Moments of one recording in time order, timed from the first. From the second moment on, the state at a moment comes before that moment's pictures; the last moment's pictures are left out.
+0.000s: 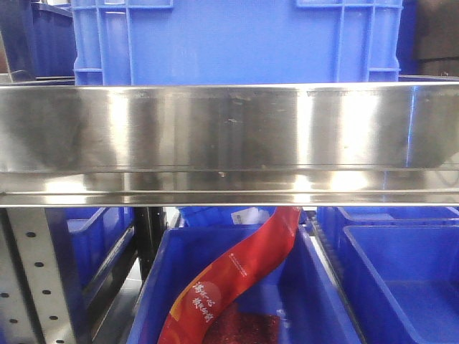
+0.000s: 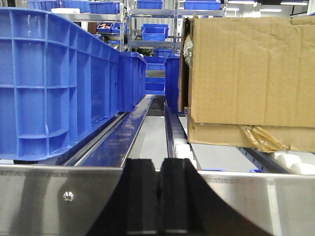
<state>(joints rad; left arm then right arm) -0.12 0.47 -0.50 -0.17 0.02 0.05 0.05 0.00 0.00 0.07 -0.01 -0.04</state>
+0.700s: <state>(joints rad) -0.12 0.47 -0.50 -0.17 0.02 0.05 0.05 0.00 0.00 0.07 -0.01 -0.04</state>
